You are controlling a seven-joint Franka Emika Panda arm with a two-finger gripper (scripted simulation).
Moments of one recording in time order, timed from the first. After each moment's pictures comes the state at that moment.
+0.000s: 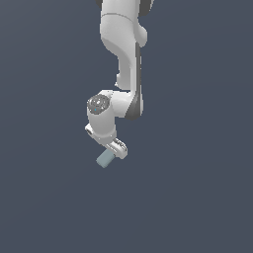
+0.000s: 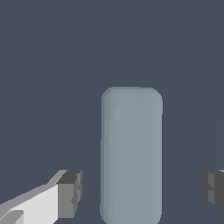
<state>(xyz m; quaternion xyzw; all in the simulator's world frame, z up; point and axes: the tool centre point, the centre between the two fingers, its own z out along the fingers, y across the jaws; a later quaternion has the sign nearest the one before) 0.008 -0.084 0.063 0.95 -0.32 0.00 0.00</state>
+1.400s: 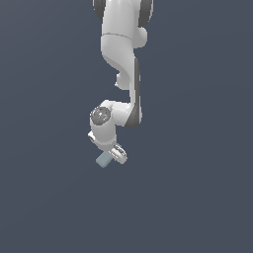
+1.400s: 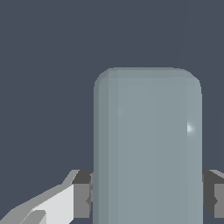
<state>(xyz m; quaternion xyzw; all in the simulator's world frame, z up) 0.008 -0.086 0.012 0.95 -0.32 0.00 0.00</state>
